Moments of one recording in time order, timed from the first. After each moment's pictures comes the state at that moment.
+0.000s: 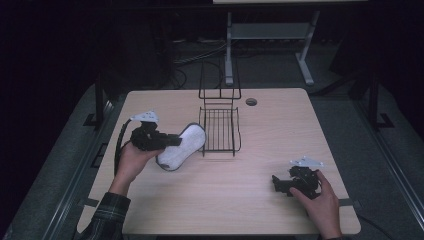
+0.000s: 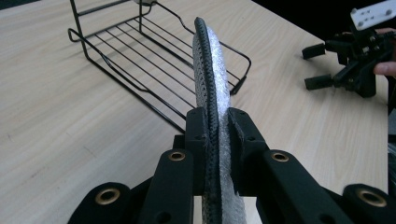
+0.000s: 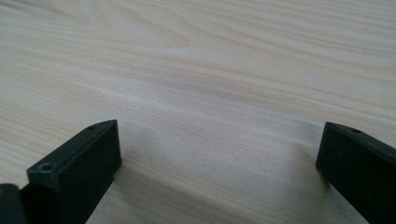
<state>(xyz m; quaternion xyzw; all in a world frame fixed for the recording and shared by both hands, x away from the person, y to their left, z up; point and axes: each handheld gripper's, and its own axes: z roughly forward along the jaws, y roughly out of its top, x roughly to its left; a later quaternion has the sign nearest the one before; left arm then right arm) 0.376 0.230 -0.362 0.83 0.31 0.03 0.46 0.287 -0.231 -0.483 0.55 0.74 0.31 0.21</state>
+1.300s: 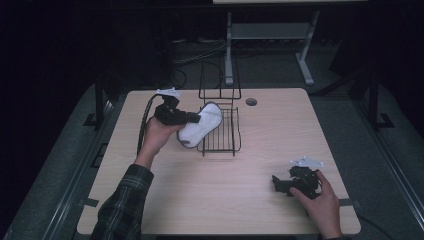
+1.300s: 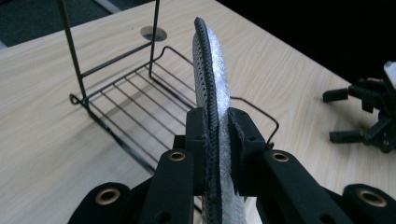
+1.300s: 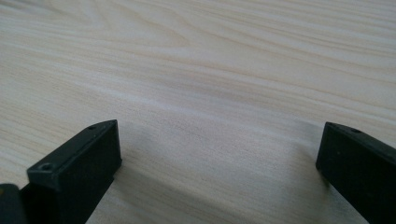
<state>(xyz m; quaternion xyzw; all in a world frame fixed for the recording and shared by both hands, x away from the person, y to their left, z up) 0.454 0.177 -0.355 0.82 0.32 0.02 0.47 0.287 -0.231 -0.483 0.55 0.74 0.31 0.21</state>
